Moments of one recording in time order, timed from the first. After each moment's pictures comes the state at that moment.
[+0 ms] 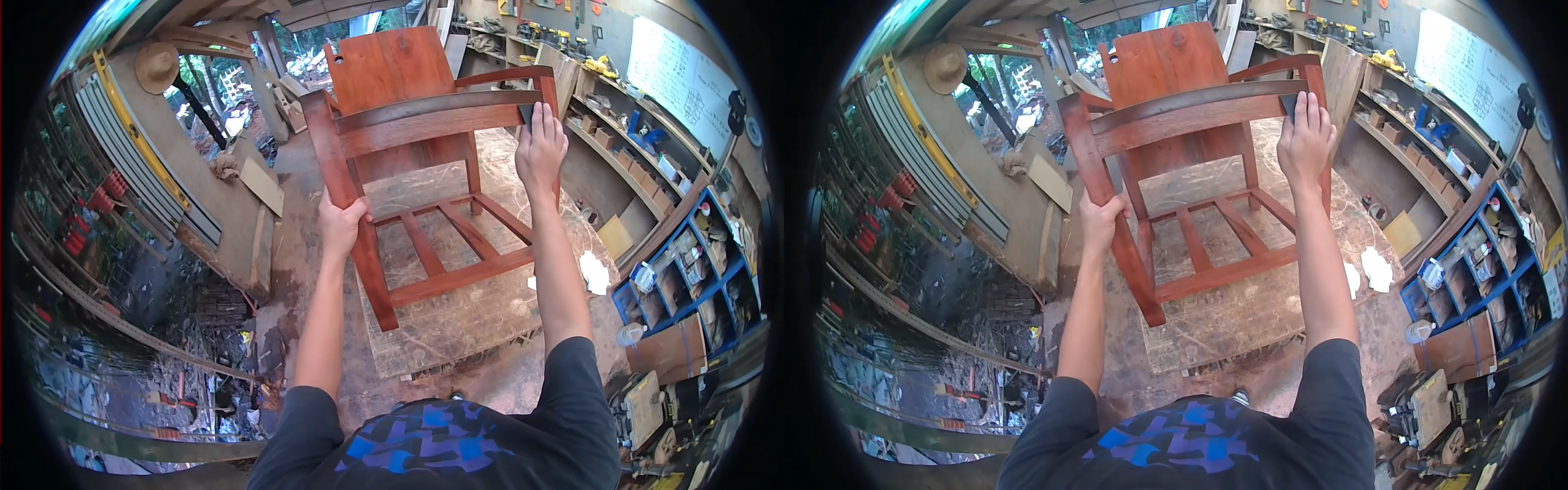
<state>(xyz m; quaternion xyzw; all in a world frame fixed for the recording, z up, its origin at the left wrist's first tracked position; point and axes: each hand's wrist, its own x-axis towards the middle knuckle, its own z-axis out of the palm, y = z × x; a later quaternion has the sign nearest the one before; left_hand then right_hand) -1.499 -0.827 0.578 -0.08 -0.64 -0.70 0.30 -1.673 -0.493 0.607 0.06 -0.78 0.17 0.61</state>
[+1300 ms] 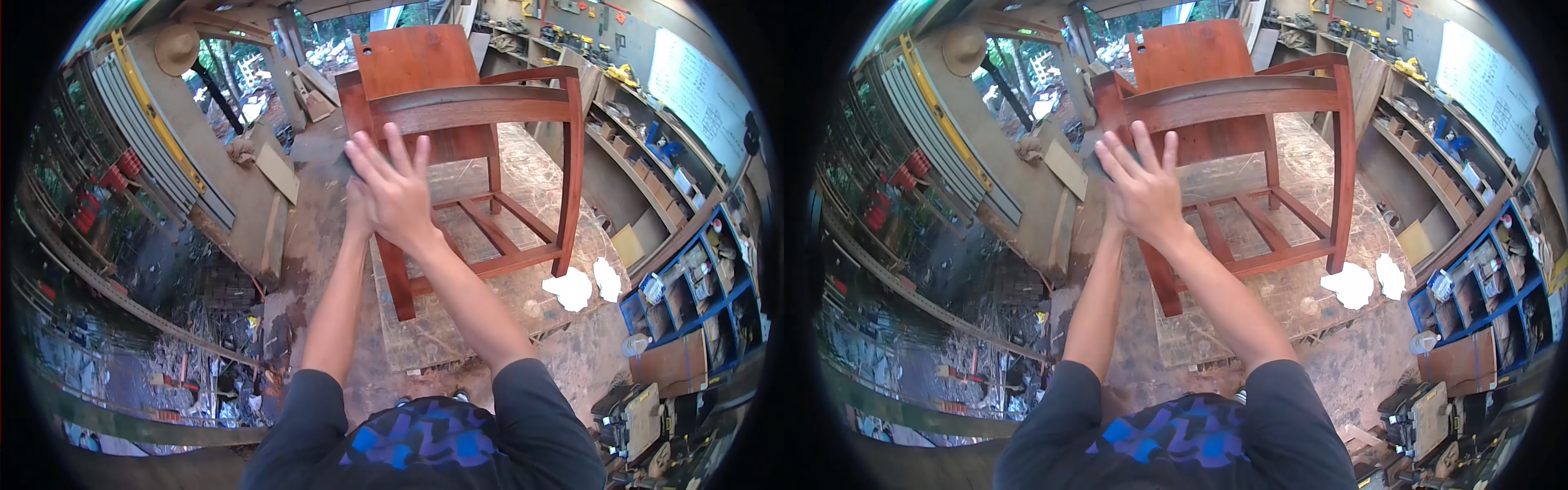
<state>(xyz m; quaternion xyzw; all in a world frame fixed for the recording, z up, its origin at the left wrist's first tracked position) -1.512 -0.832 0.584 -0.15 -0.67 -0.58 0.44 -1.500 -0.718 0.625 0.36 -0.71 0.36 0.49</state>
